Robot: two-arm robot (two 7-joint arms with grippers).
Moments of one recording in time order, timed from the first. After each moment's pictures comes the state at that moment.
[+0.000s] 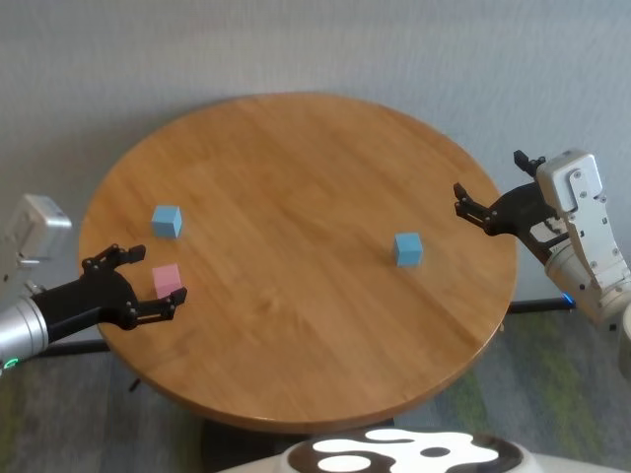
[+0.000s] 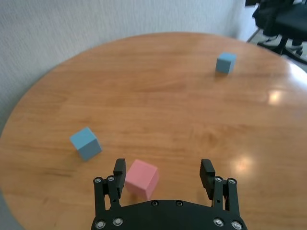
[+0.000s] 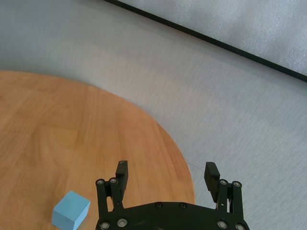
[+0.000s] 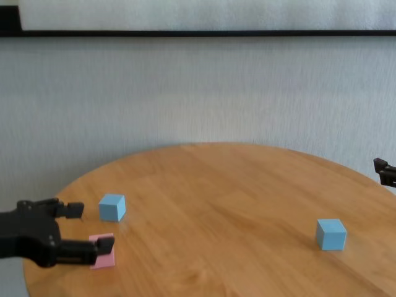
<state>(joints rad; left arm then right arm) -0.23 0.68 0.48 -1.38 -0.46 -0.04 -0.55 0.20 0.60 -0.45 -1.41 0.25 -0.12 -0.03</state>
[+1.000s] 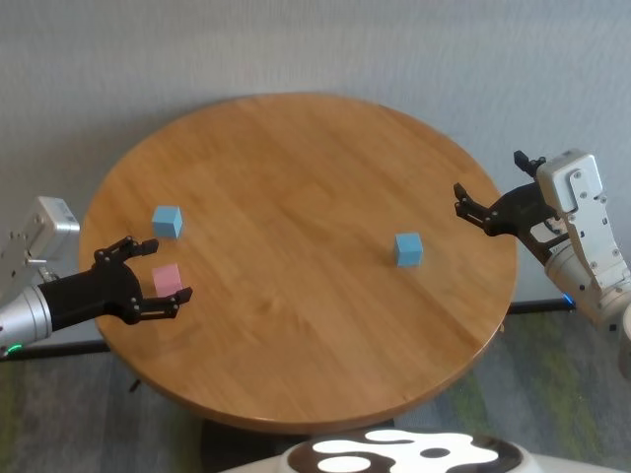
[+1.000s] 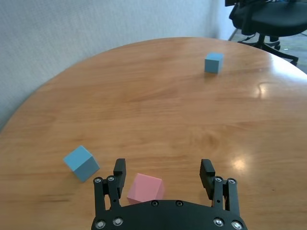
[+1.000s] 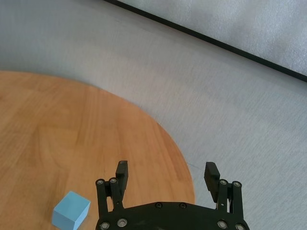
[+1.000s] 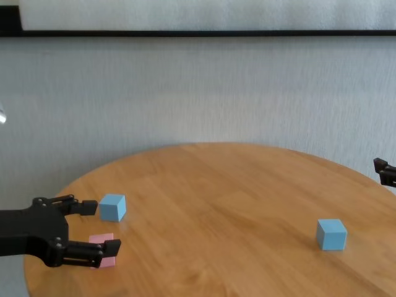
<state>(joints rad) -0.37 0.60 0.51 -1.16 -0.35 -0.19 -0.74 0.20 0.60 -0.45 -1.41 0.25 -0.12 -0.03</state>
